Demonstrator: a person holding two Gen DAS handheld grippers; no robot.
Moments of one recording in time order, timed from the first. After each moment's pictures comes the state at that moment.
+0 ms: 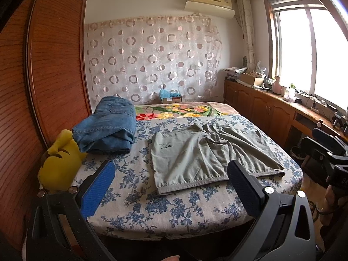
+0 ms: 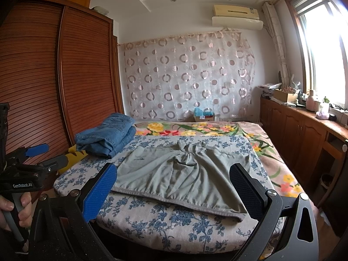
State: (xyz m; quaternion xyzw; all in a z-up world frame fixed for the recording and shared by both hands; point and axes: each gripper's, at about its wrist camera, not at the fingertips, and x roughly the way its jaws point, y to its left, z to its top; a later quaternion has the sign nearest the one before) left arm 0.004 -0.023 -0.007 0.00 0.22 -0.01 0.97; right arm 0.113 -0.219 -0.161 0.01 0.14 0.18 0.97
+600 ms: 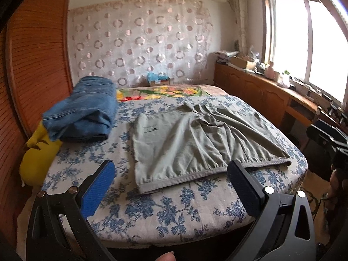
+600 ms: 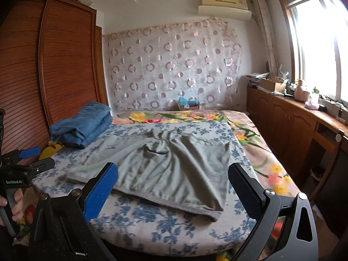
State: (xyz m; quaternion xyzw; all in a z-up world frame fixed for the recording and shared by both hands) left arm 0.058 -0.028 -0.040 0.00 0.28 -0.05 0.96; right arm 0.152 -0.240 -0.179 0.00 0.18 0.13 0.98
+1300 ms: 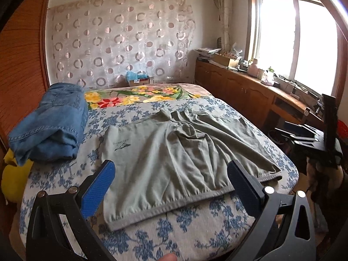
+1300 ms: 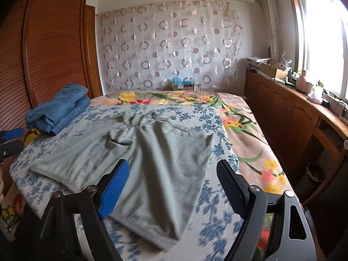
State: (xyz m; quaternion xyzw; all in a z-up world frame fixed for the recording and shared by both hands) left arm 0.114 -0.052 -0.031 0.00 0.28 -0.12 0.95; right arm 0.221 -0.268 -0.162 -0.03 0.25 0.13 0.96
